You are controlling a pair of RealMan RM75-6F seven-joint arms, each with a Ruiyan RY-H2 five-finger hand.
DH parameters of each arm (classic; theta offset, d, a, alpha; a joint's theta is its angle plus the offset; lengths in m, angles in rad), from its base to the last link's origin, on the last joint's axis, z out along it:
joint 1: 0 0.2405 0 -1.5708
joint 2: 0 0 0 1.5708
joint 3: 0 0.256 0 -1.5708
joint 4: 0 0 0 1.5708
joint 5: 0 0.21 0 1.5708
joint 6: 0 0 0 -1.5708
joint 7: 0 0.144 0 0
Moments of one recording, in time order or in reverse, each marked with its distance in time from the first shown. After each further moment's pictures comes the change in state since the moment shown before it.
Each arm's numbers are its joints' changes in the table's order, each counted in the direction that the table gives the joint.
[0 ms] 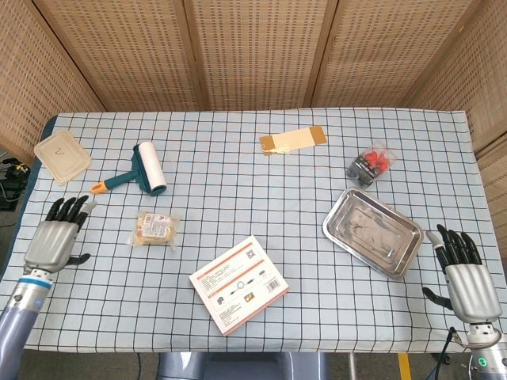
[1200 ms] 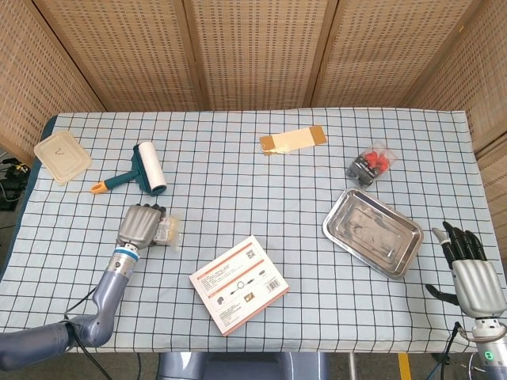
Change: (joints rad) left arm -0.319 -0.434 -0.031 0.249 -0.299 0.083 0.322; right arm 0.019 0.008 0.012 0.040 0.041 0.047 0.111
